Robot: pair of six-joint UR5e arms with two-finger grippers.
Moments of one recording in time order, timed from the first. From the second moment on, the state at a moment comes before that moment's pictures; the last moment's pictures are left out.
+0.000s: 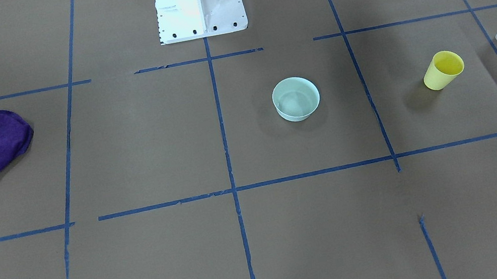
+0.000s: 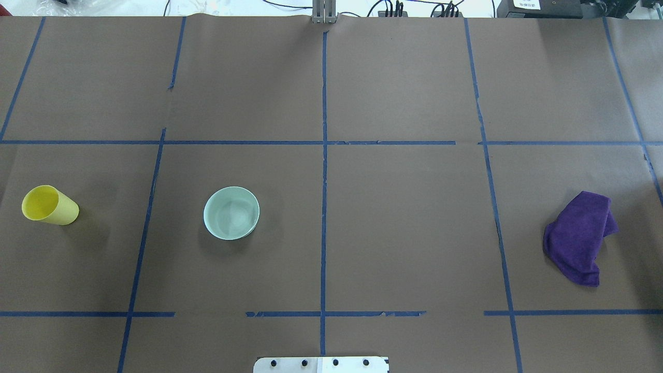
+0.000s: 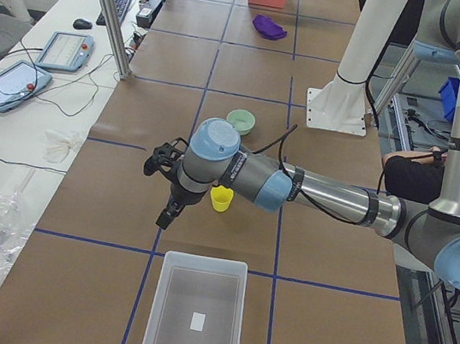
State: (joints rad) left arm -1.62 -1.49 -1.80 -1.94 -2.32 0.10; right arm 1.47 -1.84 1.82 -1.04 2.31 0.15
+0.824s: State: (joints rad) left arm -1.37 -1.46 -1.63 -2.56 -2.33 -0.31; right arm 1.44 -1.84 1.81 -0.96 2.31 0.18
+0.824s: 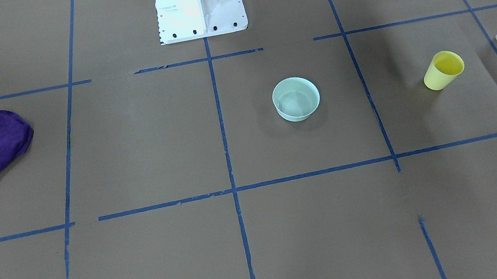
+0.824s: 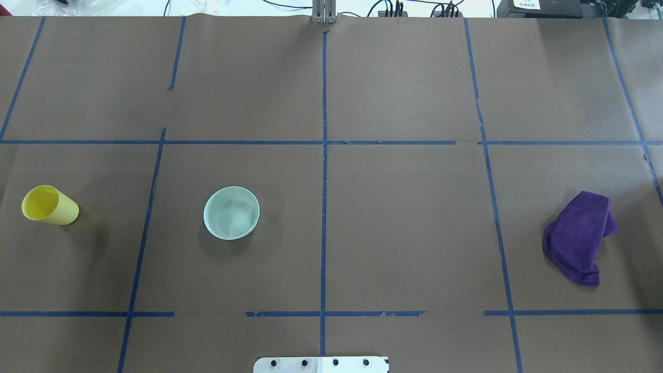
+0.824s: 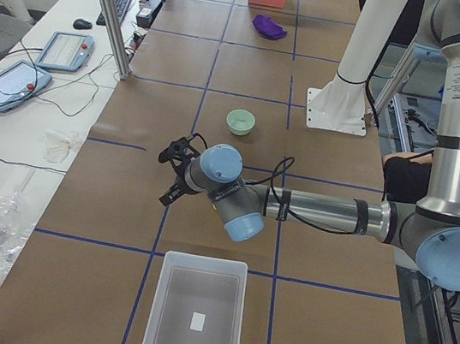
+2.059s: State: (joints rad) left arm -0.91 -1.32 -1.70 -2.63 -1.91 -0.87; right arm 1.45 -1.85 1.81 -0.96 2.31 0.17
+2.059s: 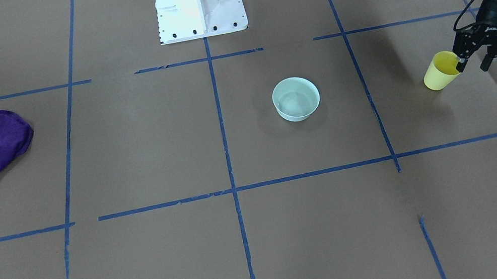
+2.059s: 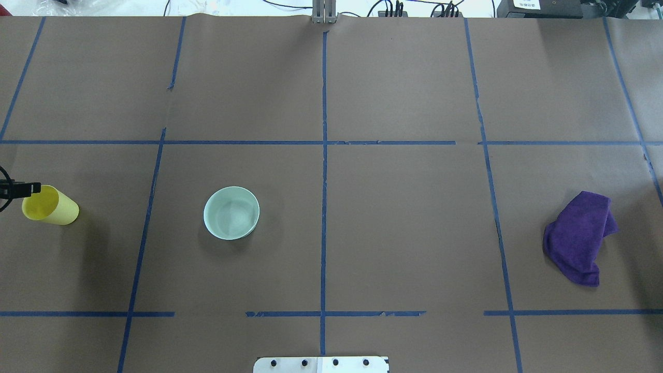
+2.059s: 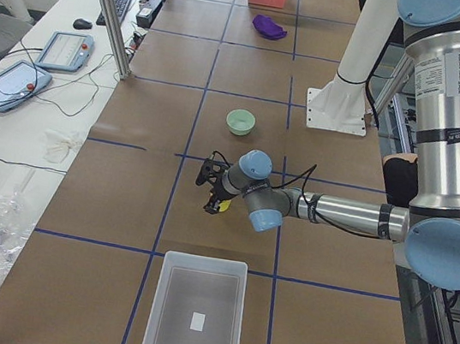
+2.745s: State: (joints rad) left arm -0.86 -1.30 -1.71 -2.63 -1.90 -0.83; right arm 1.44 -1.85 1.80 -0.96 2.31 0.17
